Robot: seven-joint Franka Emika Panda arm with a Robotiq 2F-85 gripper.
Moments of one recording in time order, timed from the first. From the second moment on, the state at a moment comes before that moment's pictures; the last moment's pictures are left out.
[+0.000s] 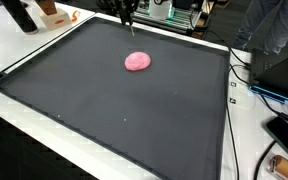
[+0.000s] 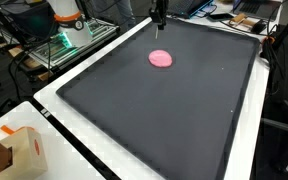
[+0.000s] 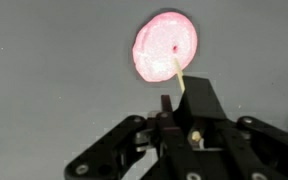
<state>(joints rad) 0.03 -0.04 0.04 -2.30 0.21 2.34 -0.34</state>
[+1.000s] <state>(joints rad) 0.06 -0.05 0.07 -2.30 0.09 2.39 -0.28</state>
